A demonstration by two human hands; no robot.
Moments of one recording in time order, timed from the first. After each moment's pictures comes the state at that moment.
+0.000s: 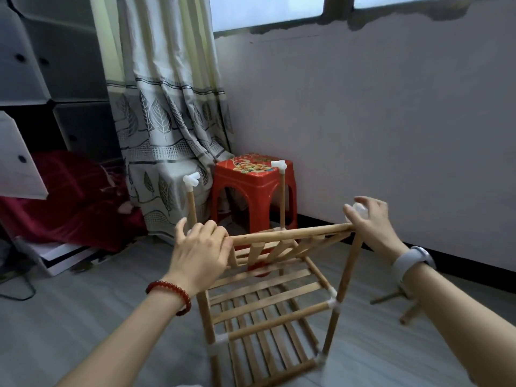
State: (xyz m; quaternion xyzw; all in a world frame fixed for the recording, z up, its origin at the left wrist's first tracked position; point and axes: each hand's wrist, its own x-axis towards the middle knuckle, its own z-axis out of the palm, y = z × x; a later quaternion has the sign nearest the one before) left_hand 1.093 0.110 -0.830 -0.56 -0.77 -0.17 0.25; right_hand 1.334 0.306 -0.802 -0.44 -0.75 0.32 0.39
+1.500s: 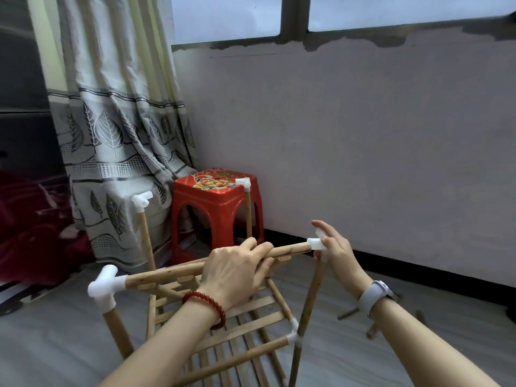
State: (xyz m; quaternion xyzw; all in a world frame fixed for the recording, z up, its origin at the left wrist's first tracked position) left_hand 1.171 0.216 -0.821 -0.67 -0.63 -0.24 0.32; right_hand 1.345 0.334 -0.826 -0.34 -0.69 0.47 0.44
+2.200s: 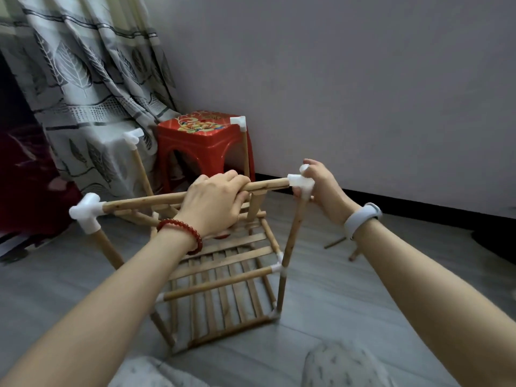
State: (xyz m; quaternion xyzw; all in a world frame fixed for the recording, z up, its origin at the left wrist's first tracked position) left_hand 1.163 0.196 -0.810 -0.71 -0.64 -0.21 0.22; right_hand 1.341 0.315 -0.813 -0.38 -0.62 0.58 0.38
